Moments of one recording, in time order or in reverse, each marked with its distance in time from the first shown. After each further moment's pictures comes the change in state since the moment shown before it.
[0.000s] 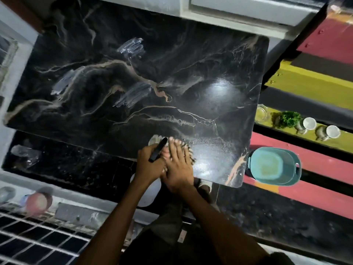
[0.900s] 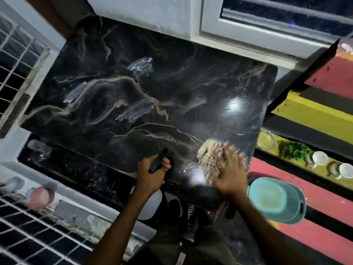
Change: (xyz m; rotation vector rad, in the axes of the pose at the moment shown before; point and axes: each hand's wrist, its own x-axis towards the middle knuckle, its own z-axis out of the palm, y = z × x) left_hand 0.008 0.043 0.036 -0.160 0.127 -0.150; right_hand 0.019 0.201 -0.073 -0.038 0.033 0.052
